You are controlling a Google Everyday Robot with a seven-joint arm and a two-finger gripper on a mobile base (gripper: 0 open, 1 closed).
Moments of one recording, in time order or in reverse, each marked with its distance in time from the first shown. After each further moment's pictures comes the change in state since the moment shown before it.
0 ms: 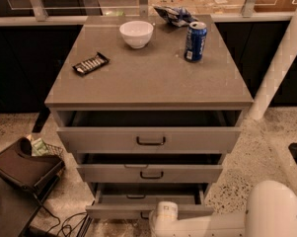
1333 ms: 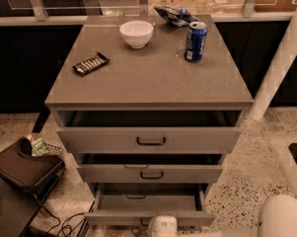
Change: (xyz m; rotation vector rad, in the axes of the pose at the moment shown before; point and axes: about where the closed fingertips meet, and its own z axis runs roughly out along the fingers) arm -0.007 0.028 -0.015 0.063 0.025 0.040
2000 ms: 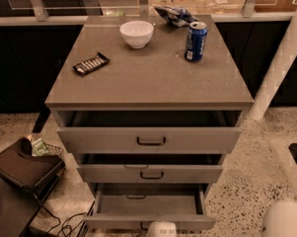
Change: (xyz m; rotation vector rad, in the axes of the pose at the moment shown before) arm -0.002 0.012 -0.007 0.027 0.016 0.019
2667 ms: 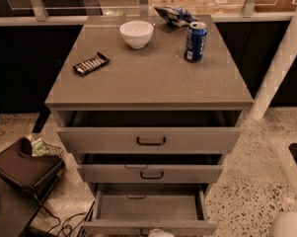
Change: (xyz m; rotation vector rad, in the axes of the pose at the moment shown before) arm -0.003 0.018 -0.014 0.048 0.025 0.027
